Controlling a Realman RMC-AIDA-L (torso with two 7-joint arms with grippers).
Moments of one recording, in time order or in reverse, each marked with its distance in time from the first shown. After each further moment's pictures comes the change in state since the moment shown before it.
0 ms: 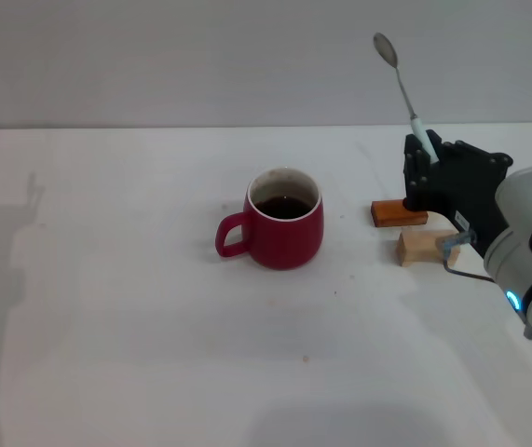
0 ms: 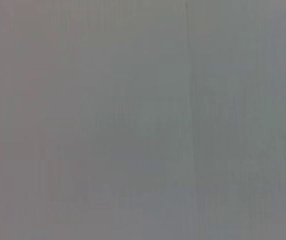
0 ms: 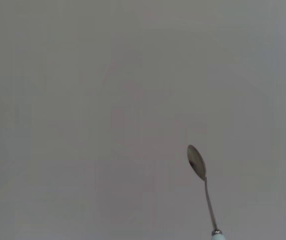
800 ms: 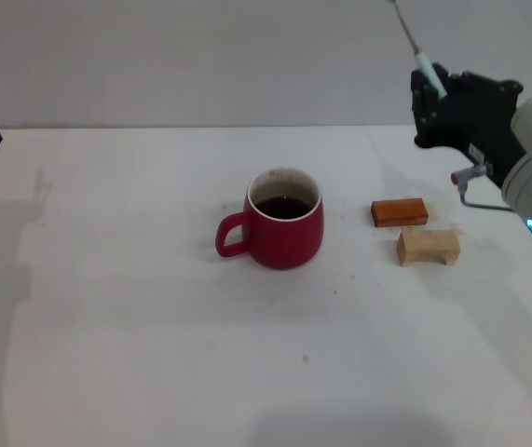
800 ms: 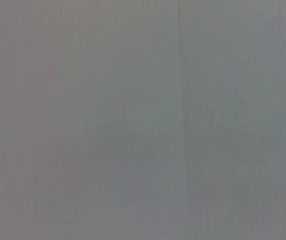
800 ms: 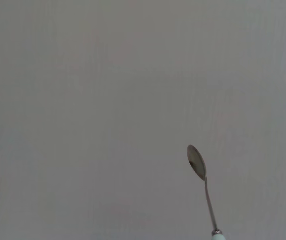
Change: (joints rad) left arm -0.010 0.000 0.000 -0.011 0.004 -0.005 0.002; right arm 0.084 0.028 0.210 -0.006 -0.134 0.183 0.008
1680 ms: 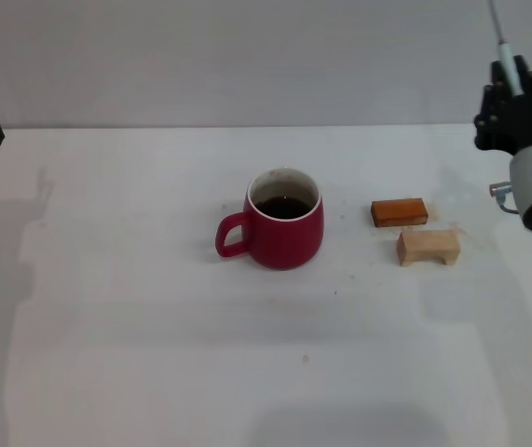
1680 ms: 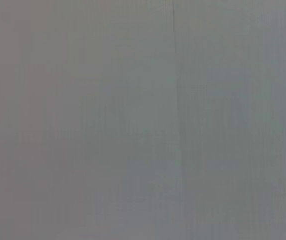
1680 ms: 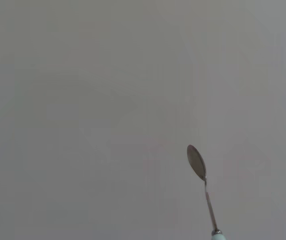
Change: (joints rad) left arm -0.004 0.002 0.005 0.000 0.001 0.000 0.004; right arm -0.020 0.002 -0.235 -0.125 -0.095 -0.602 -0.030
